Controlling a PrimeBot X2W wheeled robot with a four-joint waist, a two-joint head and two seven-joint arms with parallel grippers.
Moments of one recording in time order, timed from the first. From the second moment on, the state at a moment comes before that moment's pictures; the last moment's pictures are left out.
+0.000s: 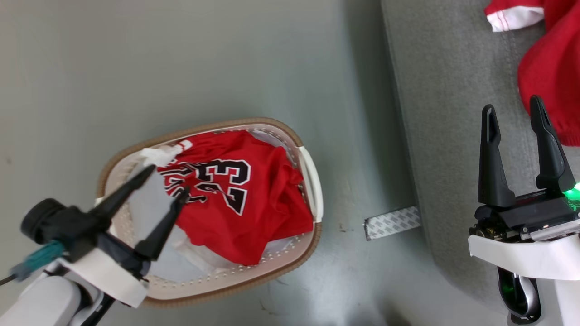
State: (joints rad) left arm -0.36 0.72 -0.51 0.01 -0.52 -0.13 -0.26; right arm -0.33 -0.05 0.08 -0.13 0.25 0.13 -0.26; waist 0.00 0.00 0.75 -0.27
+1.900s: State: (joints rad) left arm -0.79 0.61 -1.02 0.62 -0.31 -0.12 0.02; right arm -0.32 -0.05 0.10 -0.20 0.30 0.13 -0.26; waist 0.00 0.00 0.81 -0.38
